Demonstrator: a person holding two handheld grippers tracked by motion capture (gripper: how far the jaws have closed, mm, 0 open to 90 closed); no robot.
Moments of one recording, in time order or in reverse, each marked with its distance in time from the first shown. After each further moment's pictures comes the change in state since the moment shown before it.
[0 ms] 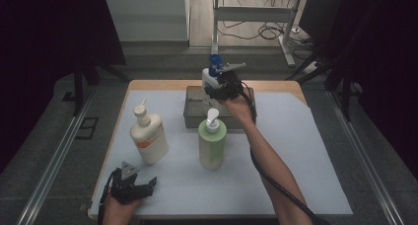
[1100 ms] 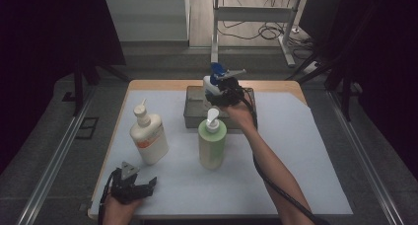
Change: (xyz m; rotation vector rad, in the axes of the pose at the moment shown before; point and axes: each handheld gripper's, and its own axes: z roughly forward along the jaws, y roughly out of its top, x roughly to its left) left arm 0.000 0.000 0.000 0.002 0.000 -0.002; right arm 0.003 -0.018 0.000 0.034 0.011 -0.009
